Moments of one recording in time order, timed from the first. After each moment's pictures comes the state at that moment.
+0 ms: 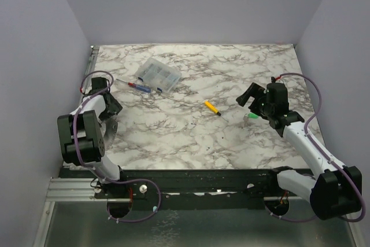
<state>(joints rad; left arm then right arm) 0.19 1.59 0.94 -0.50 -0.31 -0.54 0.19 1.08 0.70 -0.23 0.00 0.64</state>
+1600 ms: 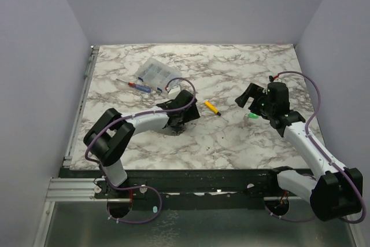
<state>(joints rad) -0.71 1.68 0.94 -0.19 -0.23 -0.93 0.19 1.08 0.71 -0.24 -0.07 0.58</state>
